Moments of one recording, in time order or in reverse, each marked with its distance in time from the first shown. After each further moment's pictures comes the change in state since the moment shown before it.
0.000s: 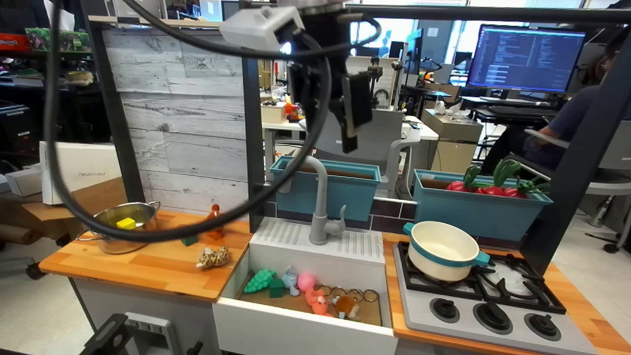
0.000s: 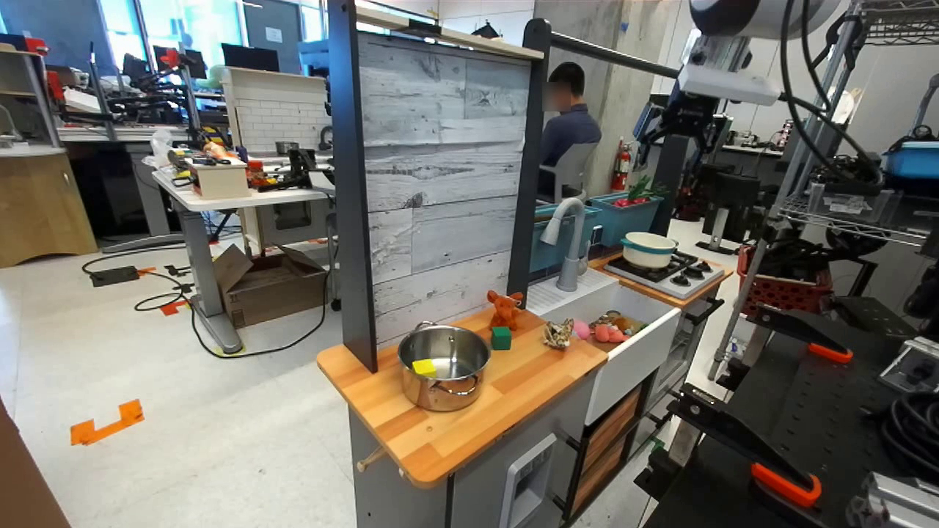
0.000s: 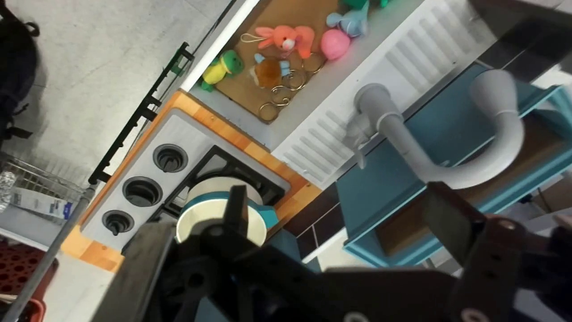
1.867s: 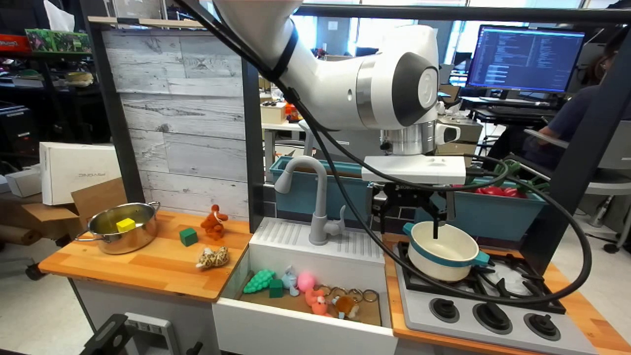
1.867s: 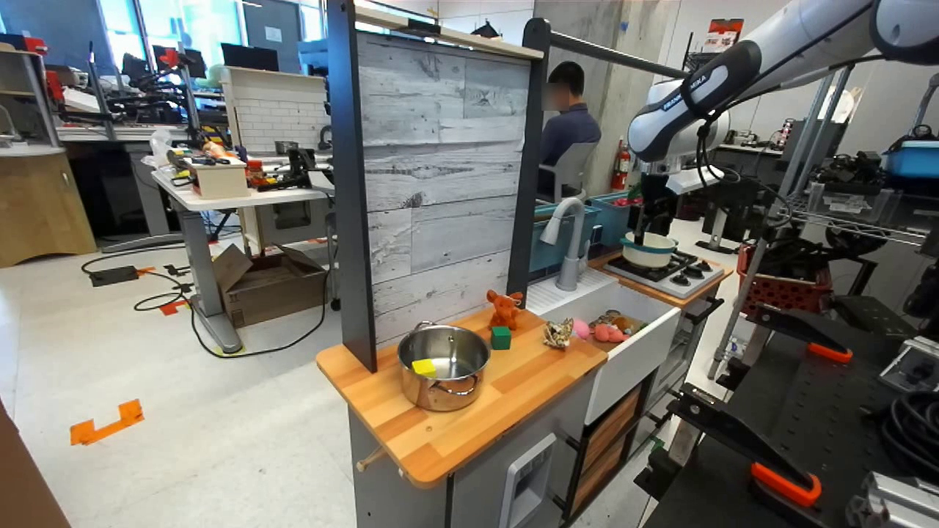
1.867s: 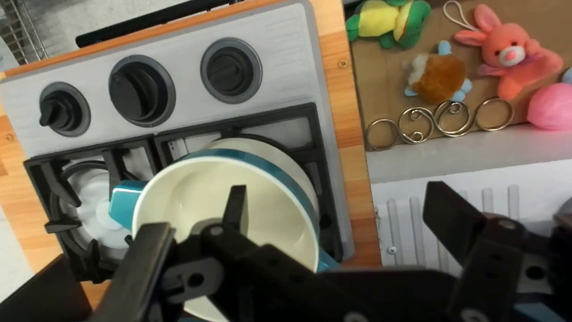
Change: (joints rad) arm -0.226 0.895 0.028 1.169 -0.089 -0.465 -0.647
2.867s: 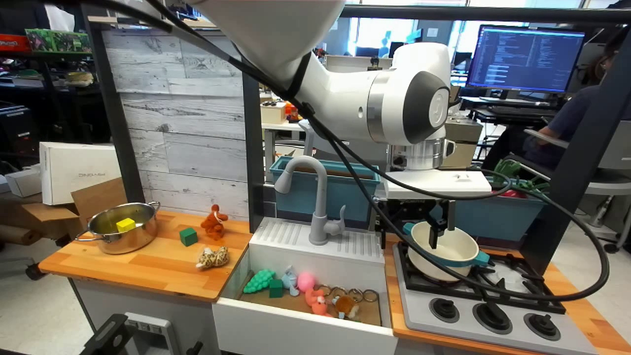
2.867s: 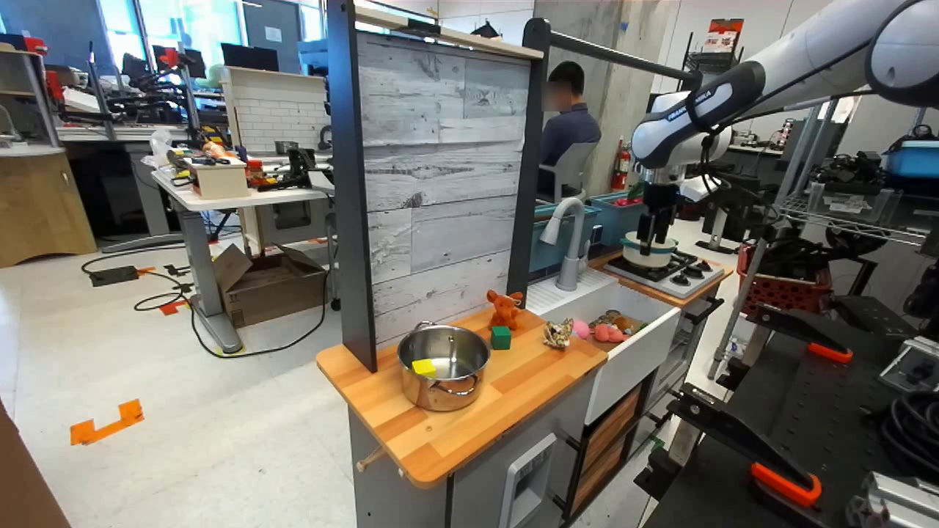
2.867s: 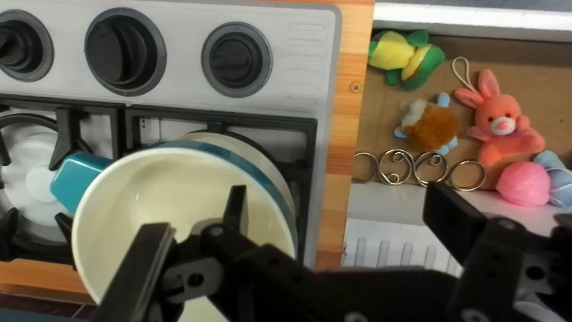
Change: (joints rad) arm -0.068 0.114 0.079 0.176 -0.020 -0.091 -0.313
